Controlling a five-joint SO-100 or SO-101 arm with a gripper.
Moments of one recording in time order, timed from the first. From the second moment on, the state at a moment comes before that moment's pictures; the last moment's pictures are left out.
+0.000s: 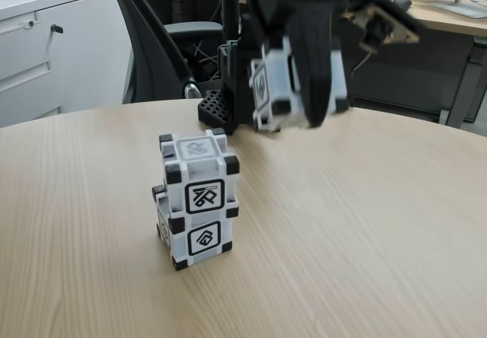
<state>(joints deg) 3.8 129.6 117.1 83.5 -4.2</state>
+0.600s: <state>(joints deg) 14.9 131.0 117.1 83.5 -15.4</state>
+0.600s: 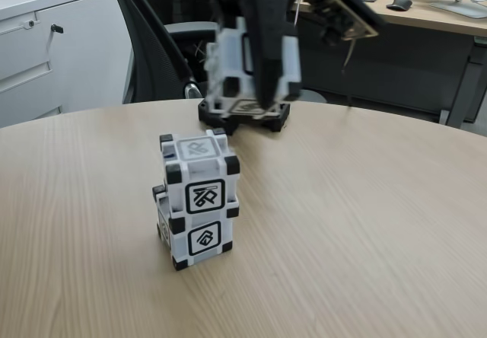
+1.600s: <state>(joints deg) 26.8 122.3 115.4 83.5 -21.0</state>
